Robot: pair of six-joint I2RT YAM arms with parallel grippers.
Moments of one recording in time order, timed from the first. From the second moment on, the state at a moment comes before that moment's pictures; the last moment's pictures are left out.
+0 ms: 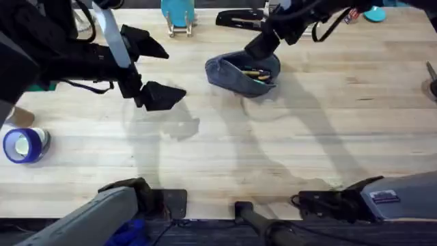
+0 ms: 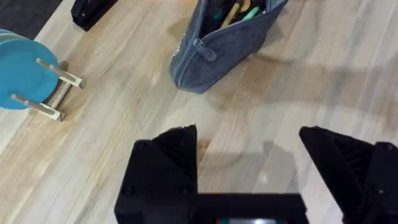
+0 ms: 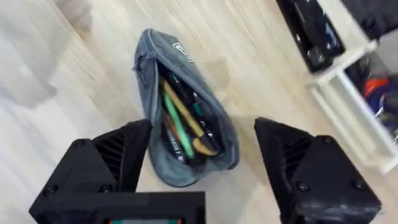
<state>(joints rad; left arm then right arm) 0.22 1.22 1.03 -1.00 0.83 1.17 0.36 1.63 1.49 -0.81 -0.24 -0.47</state>
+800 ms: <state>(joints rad) 0.26 1.25 1.03 -0.75 0.93 1.20 0.36 1.58 1.49 -0.96 -0.26 0.18</state>
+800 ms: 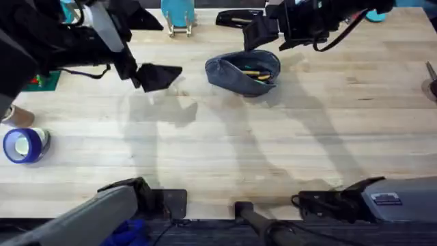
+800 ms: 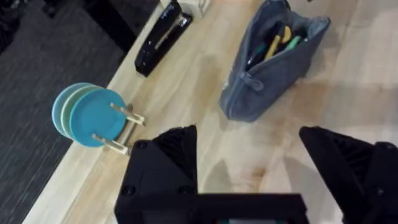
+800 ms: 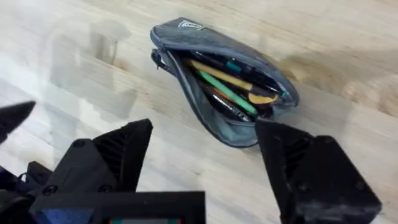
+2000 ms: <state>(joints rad) 0.30 1.97 1.04 -0.29 1.44 1.29 0.36 1.58 1.49 -0.98 -0.31 0.41</state>
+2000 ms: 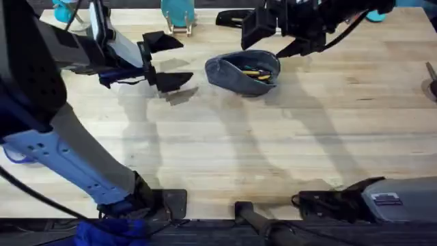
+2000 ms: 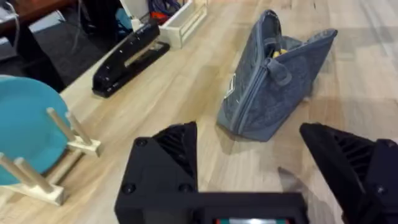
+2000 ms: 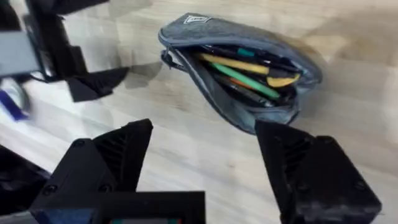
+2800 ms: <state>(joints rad) 0.26 2.00 1.04 -0.30 1.44 1.30 0.63 1.58 1.49 -0.95 -0.08 1.00</state>
